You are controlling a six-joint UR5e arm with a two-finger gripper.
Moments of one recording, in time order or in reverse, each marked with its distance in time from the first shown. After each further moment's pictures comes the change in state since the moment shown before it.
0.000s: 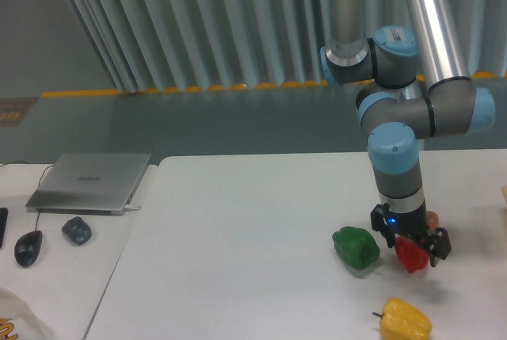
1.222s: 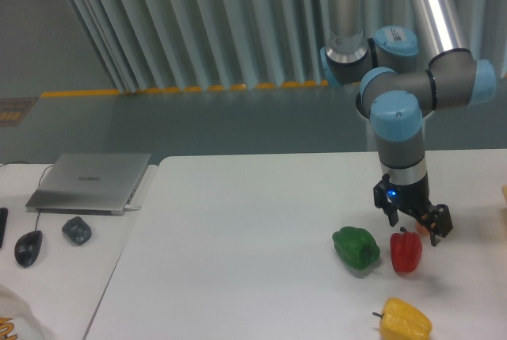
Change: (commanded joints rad) arm 0.006 0.080 -0.031 -0.006 -0.046 0.002
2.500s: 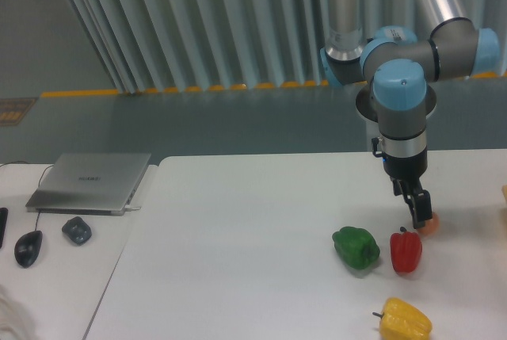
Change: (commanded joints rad) arm 0.029 0.120 -0.024 -0.083 -0.069 0.611
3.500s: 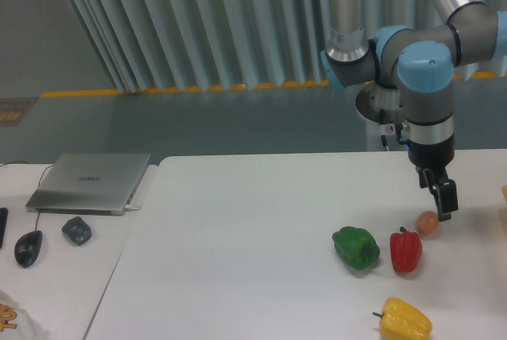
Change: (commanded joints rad) arm 0.055 0.015 0.074 -0.061 0.015 0.214
